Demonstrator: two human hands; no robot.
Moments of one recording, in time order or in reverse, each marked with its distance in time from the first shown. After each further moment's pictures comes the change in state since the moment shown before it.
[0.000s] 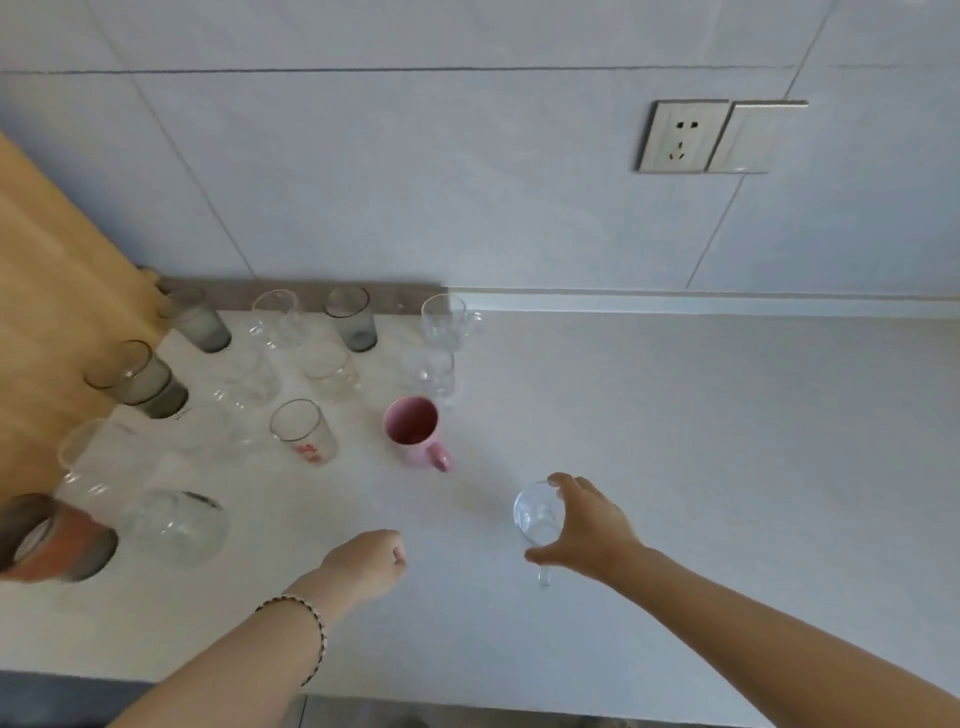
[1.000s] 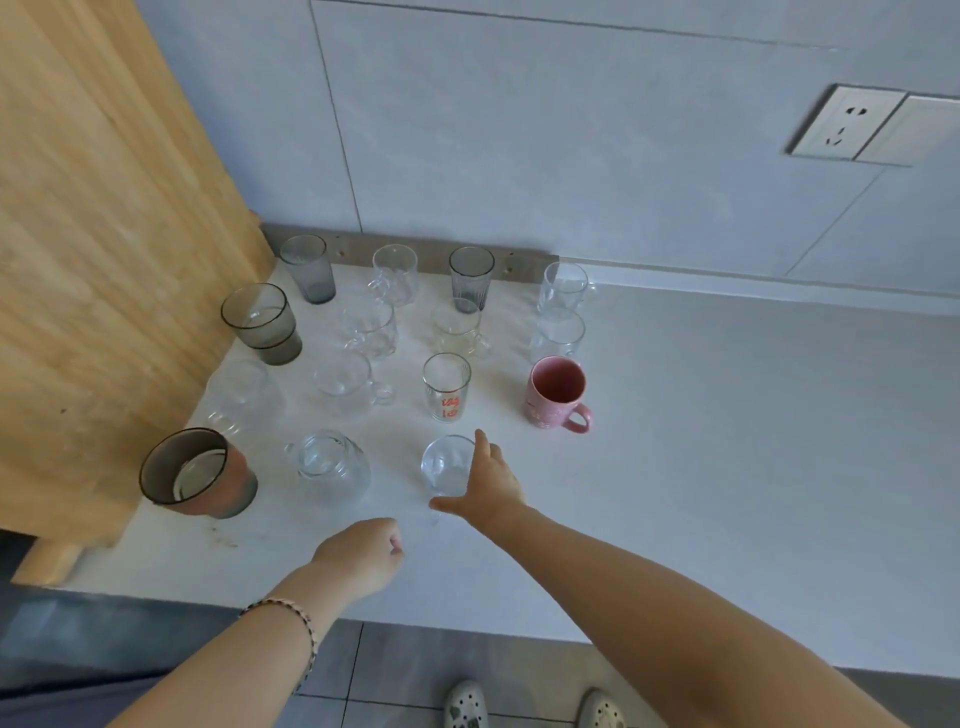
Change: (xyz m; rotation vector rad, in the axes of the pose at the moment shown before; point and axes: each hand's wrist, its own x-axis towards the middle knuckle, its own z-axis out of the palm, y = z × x) left_hand -0.042 -0.192 -0.018 -0.070 0.012 0.022; right_hand 0.038 -0.236 0.164 0.119 -0.055 0.018
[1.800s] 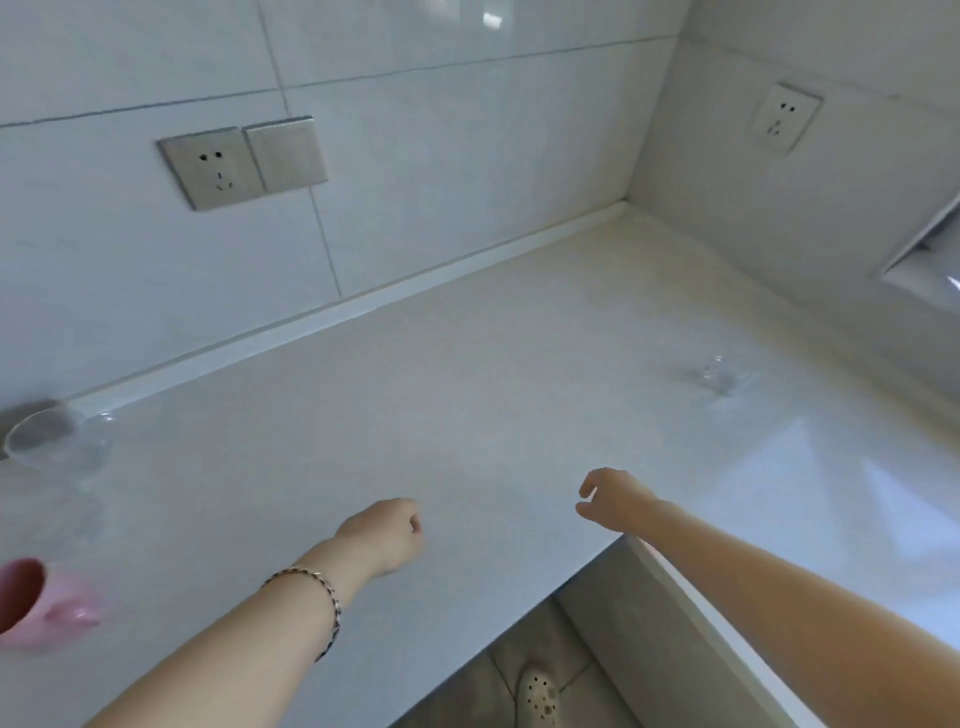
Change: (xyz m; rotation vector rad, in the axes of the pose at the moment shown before) left_hand 0.039 0.511 0.121 0.393 -0.122 0.531; right_hand -0.191 0.511 -0.303 0.083 0.217 0.633
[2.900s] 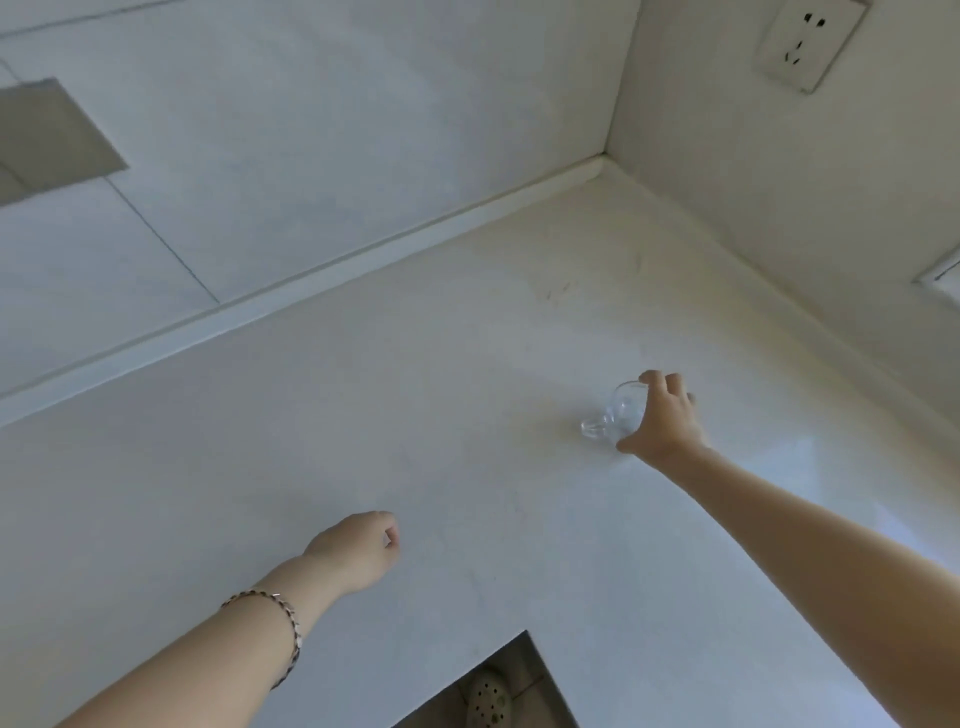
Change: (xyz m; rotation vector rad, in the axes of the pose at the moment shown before) left_hand 0.125 0.140 0.010 0.001 -0.083 -0.134; right_hand 0.173 0.148 -0.151 0.150 0.354 -0.006
